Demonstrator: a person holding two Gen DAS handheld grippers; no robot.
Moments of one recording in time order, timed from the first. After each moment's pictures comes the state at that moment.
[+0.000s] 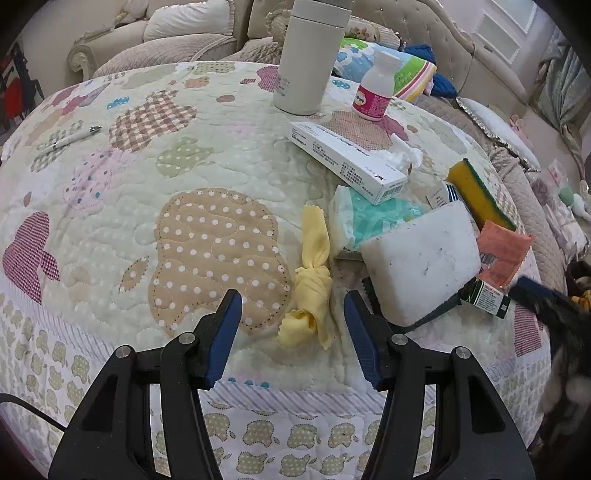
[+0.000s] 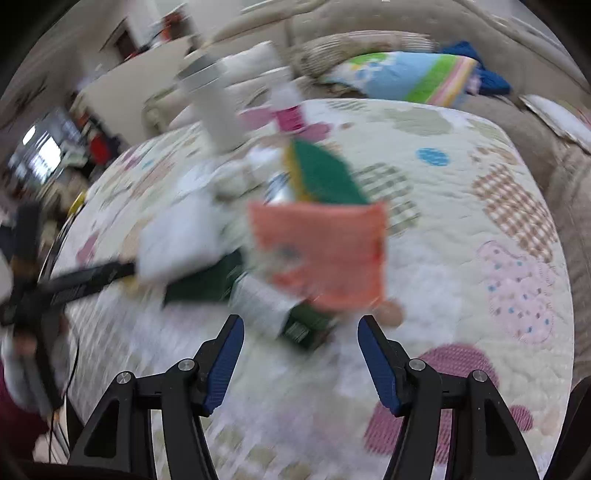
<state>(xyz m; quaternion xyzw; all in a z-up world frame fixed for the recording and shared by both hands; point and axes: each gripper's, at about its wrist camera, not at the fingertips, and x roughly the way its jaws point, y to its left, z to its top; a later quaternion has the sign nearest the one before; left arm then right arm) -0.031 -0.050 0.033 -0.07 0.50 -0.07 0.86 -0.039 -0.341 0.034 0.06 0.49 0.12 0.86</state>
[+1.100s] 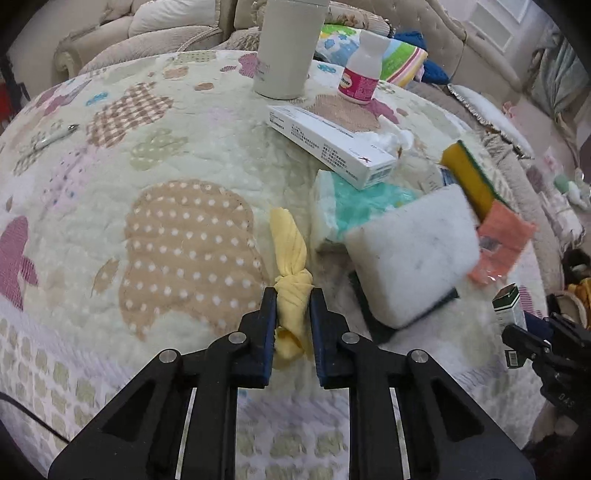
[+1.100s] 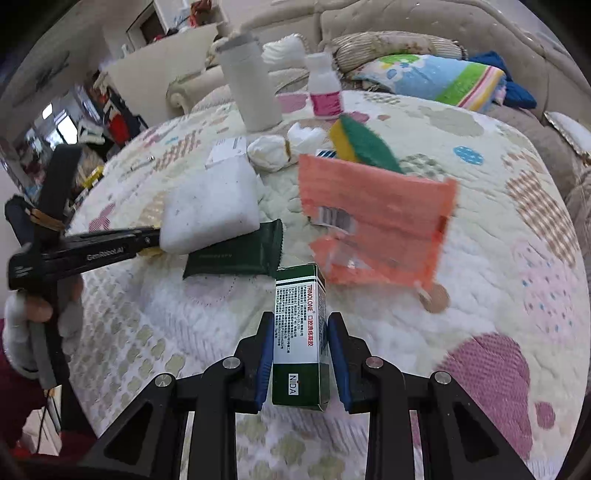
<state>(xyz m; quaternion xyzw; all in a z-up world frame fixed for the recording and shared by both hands) -0.028 -0.060 0.024 -0.06 0.51 -0.09 0.85 -0.074 -0.314 0.031 0.02 0.48 0.19 0.85</state>
